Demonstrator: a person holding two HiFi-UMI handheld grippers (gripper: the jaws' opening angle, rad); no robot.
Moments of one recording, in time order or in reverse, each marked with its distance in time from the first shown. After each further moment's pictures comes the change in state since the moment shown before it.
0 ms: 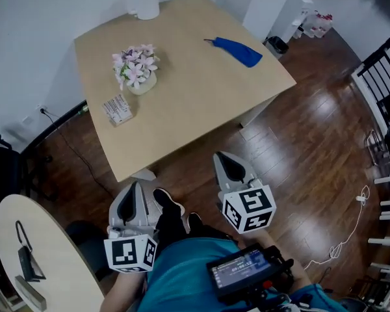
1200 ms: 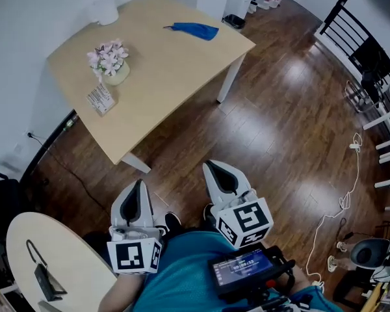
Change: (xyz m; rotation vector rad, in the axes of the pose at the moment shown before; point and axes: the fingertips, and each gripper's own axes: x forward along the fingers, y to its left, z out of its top) left arm -0.112 -0.042 0.007 0.118 -0.043 -0.297; right arm -0.148 0.113 -0.033 0.077 -0.125 -0.158
